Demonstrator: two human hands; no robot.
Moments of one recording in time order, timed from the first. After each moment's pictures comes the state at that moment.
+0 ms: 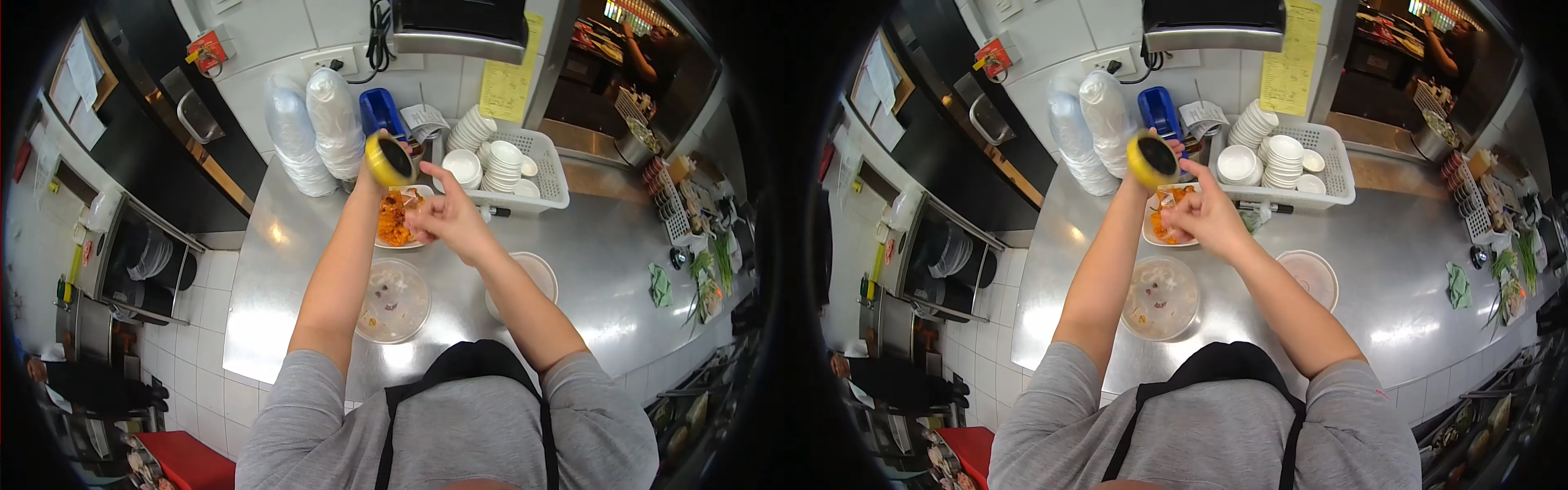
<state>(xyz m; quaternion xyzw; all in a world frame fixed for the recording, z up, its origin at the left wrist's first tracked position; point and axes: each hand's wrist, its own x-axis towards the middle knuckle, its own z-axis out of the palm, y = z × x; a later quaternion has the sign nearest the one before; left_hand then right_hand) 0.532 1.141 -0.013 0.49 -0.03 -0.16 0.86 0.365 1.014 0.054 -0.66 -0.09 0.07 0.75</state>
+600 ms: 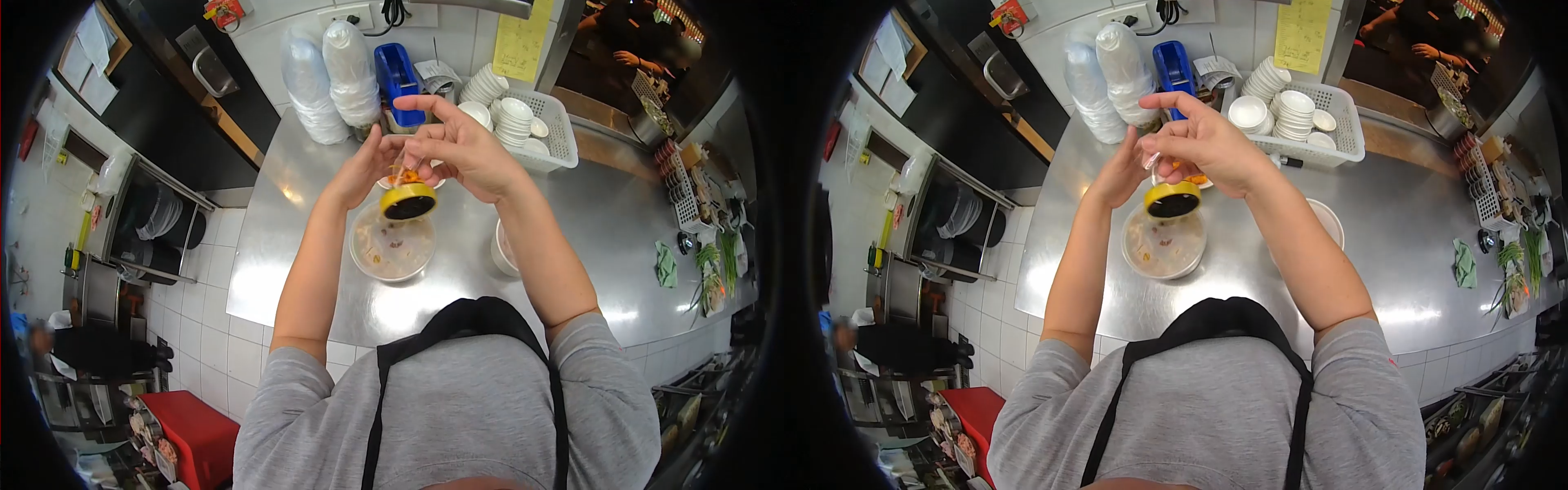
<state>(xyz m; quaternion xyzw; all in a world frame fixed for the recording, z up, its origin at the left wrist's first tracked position) 0.383 1.196 0.031 0.60 -0.23 -0.24 0.73 0.328 1.015 0.113 -0.59 -0.21 0.16 0.77</state>
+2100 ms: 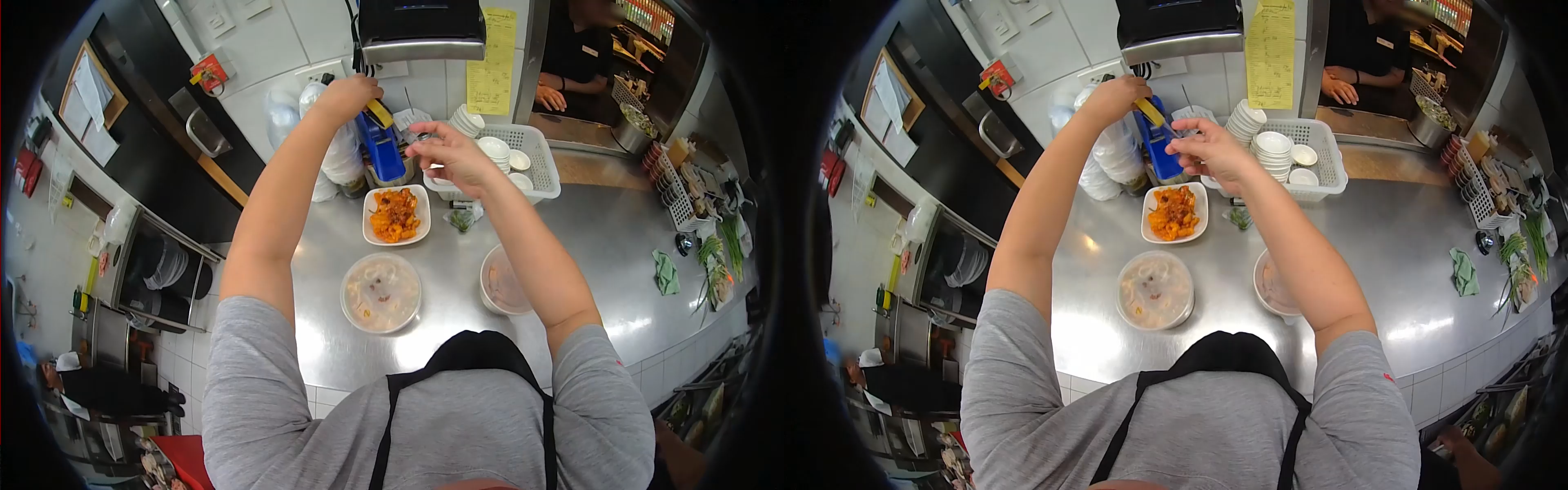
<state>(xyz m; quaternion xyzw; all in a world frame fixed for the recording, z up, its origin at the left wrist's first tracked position) 0.561 1.154 0.143 0.86 -0.45 0.23 -0.10 0.414 0.961 0.086 -0.61 -0.11 0.11 0.78</state>
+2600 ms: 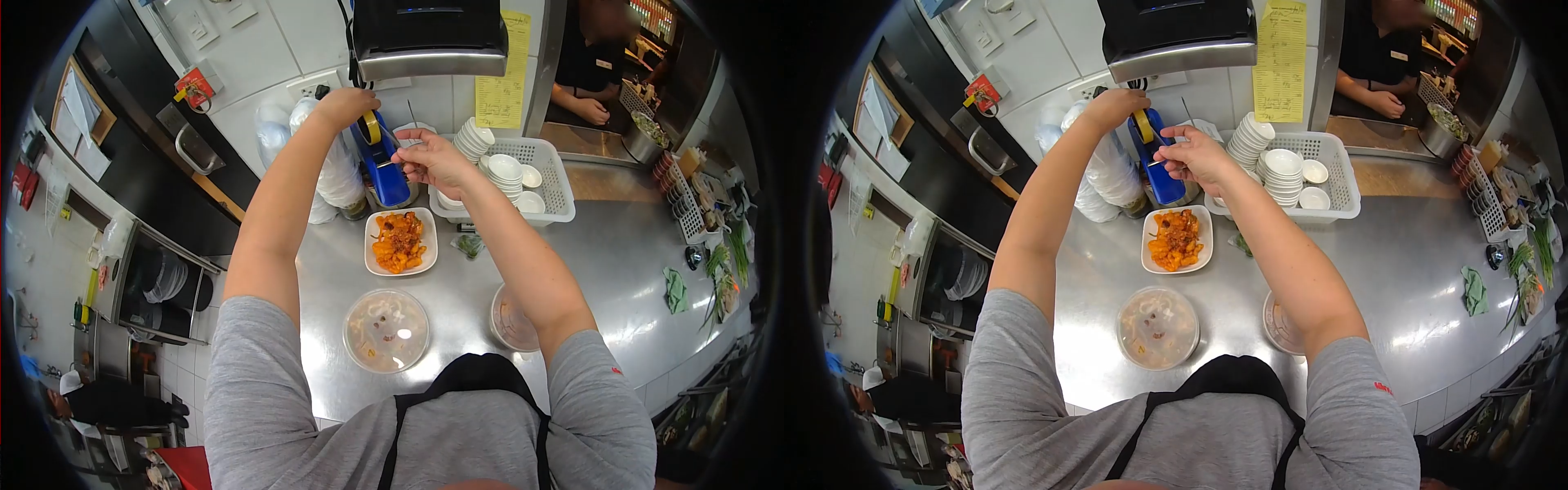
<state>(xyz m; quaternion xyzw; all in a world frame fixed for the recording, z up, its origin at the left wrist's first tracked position) 0.634 1.154 0.126 0.85 -0.47 0.18 -0.17 0.498 0.979 0.062 -0.60 -0.09 0.12 0.79</state>
